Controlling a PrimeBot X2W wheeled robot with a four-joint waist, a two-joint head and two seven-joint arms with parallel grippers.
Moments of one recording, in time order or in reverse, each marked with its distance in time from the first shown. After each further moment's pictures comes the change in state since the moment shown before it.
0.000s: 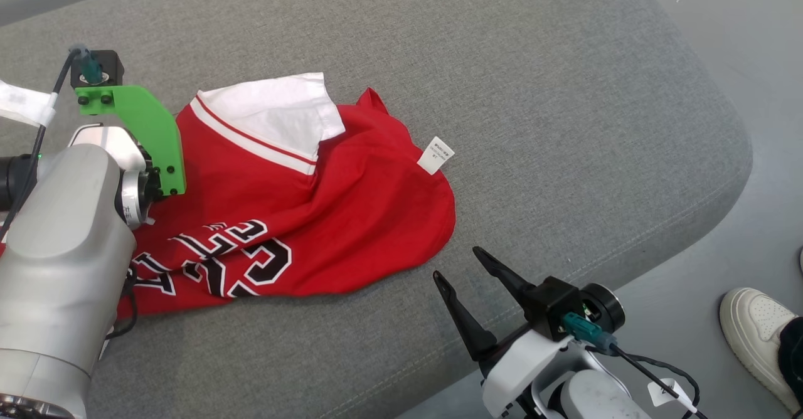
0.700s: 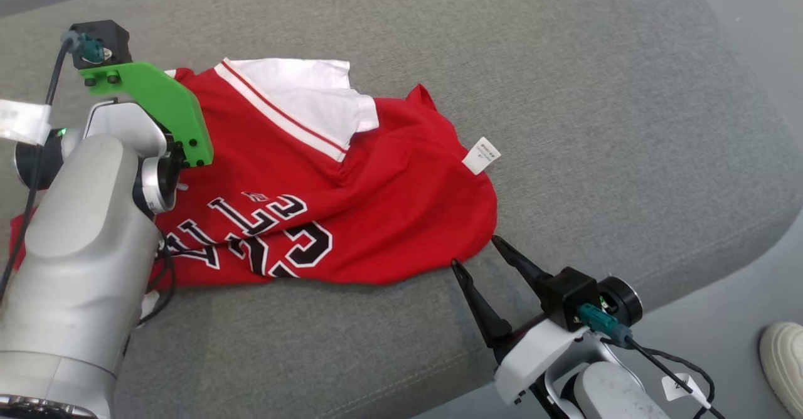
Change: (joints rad) left arm 0.016 -0.050 0.063 -0.070 -0.060 0.008 -0.225; right arm -0.001 0.001 -0.047 -0.006 -0.021 0.000 0.005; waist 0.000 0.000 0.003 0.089
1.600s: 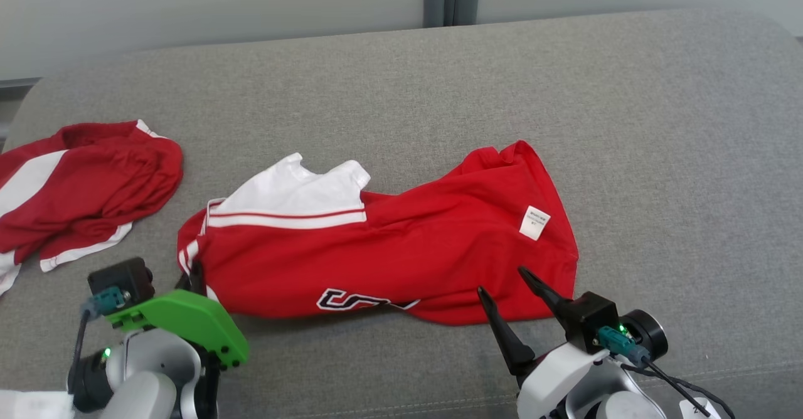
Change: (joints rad) left arm 0.753 0.048 0.122 -0.675 -0.099 0.201 -0.260; right arm 0.112 0.001 -0.080 -0.058 -0.035 0.000 0.072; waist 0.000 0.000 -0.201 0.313
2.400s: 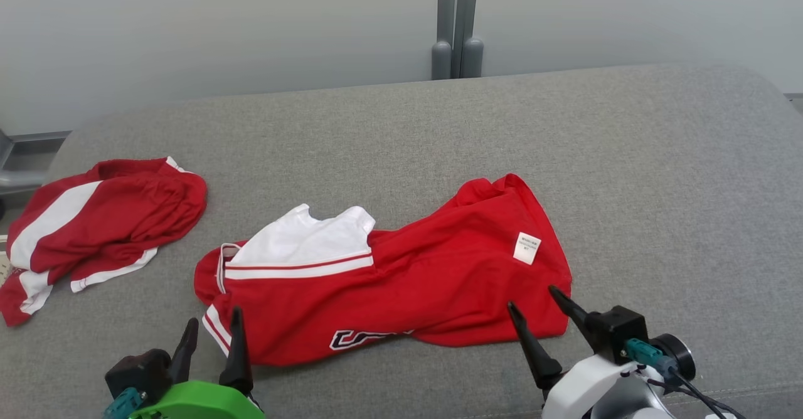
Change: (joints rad) left arm 0.195 -0.049 -0.013 0.054 -0.013 -0.175 -0.356; right arm 0.065 -0.017 -0.058 -0.011 0.027 0.000 0.025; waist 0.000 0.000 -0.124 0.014
